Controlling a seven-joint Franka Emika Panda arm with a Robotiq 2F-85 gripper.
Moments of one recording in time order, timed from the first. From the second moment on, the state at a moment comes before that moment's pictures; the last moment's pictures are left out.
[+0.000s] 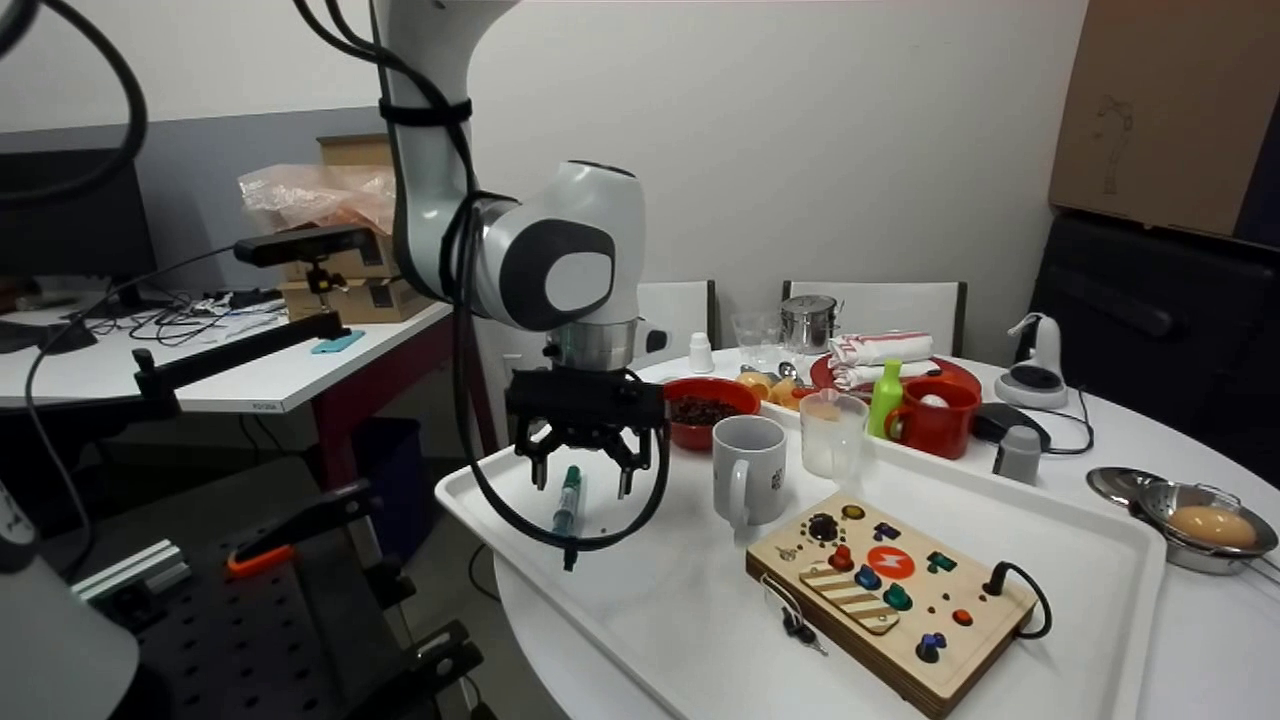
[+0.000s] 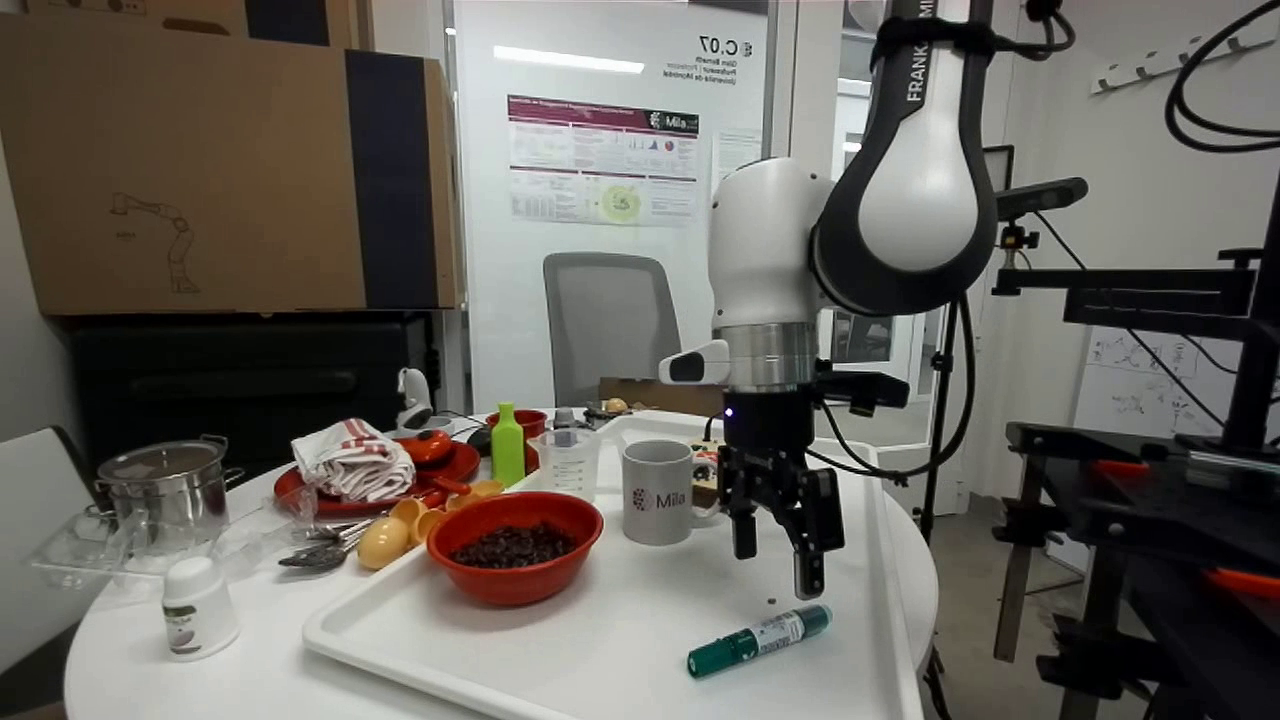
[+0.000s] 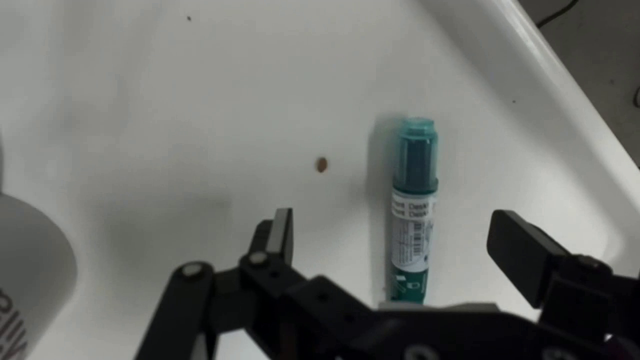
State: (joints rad) arm -0.21 0.63 0.24 -2.45 -0.22 2.96 -0.60
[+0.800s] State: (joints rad) arm -0.19 0.63 0.29 -2.44 -0.27 2.96 -0.75
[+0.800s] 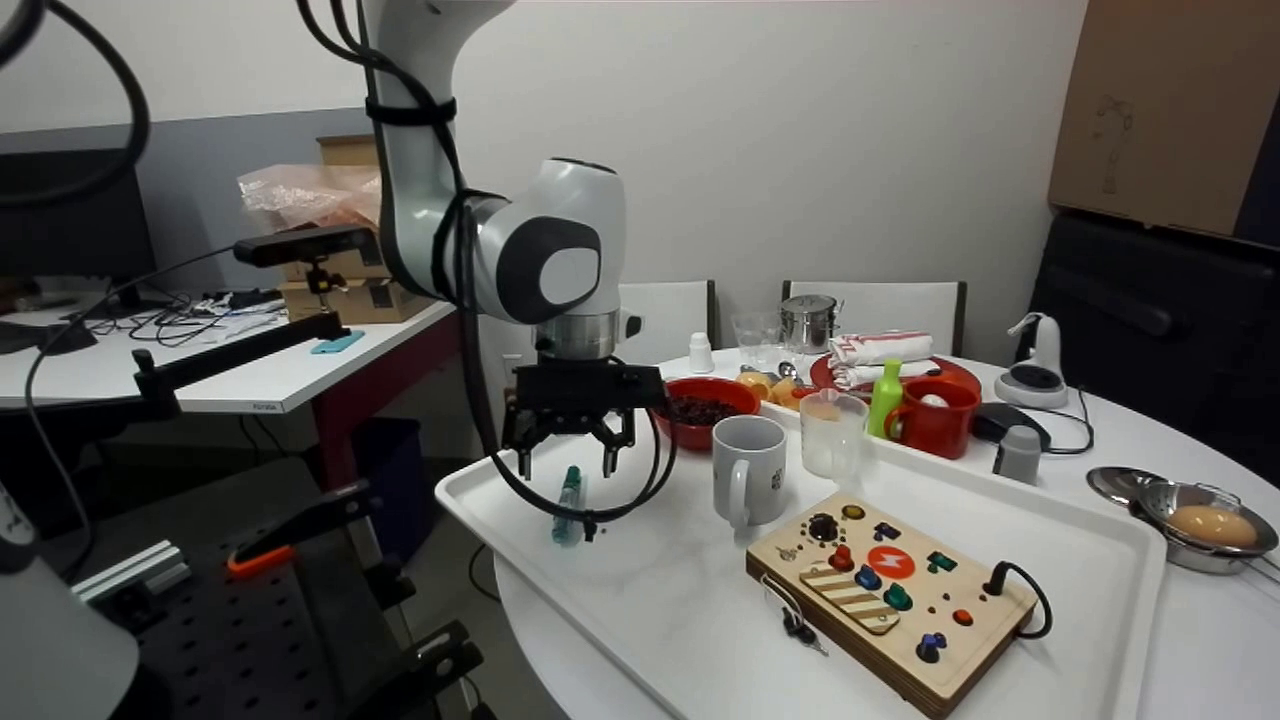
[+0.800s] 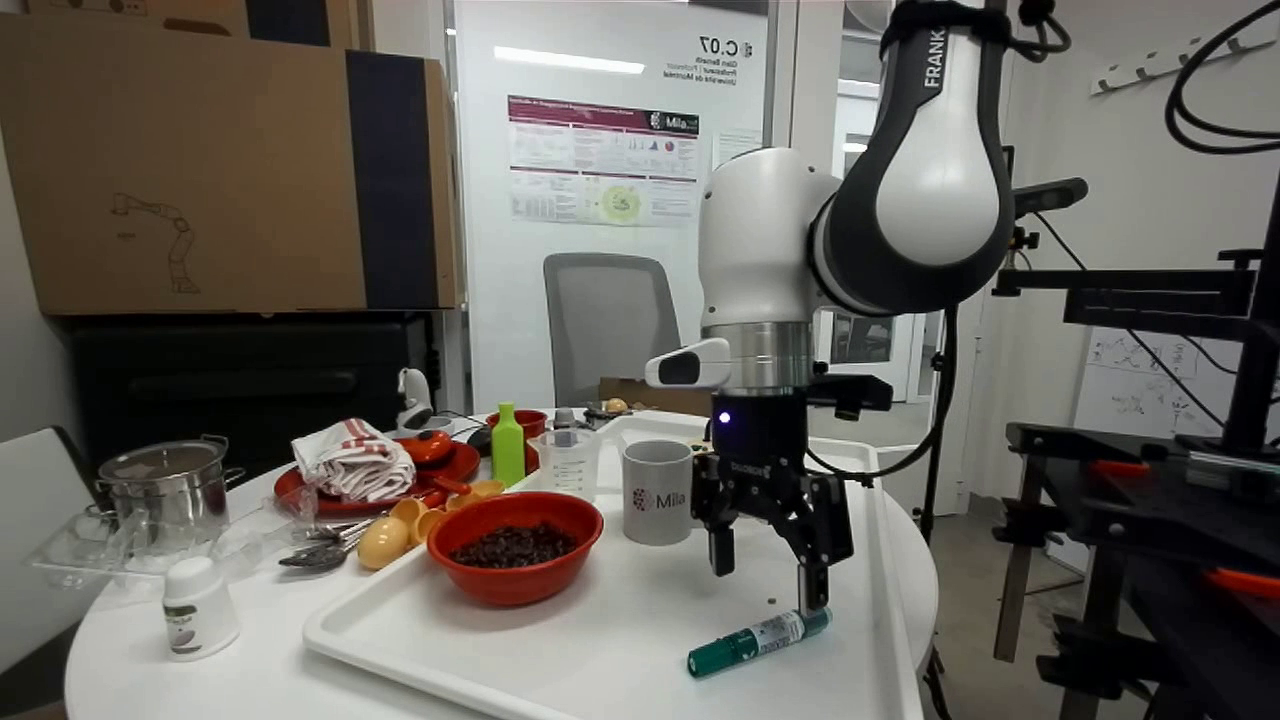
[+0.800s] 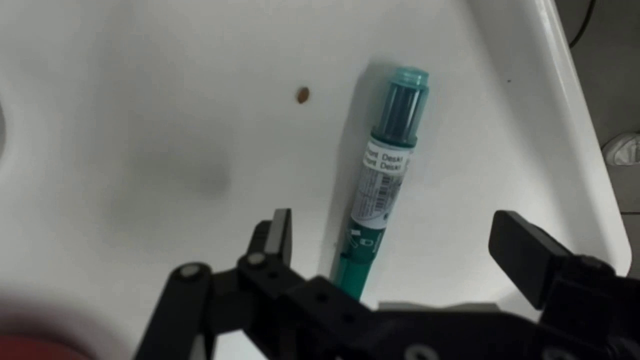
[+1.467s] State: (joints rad) arm -0.09 0.64 0.29 -2.38 -0.26 2.96 -0.73
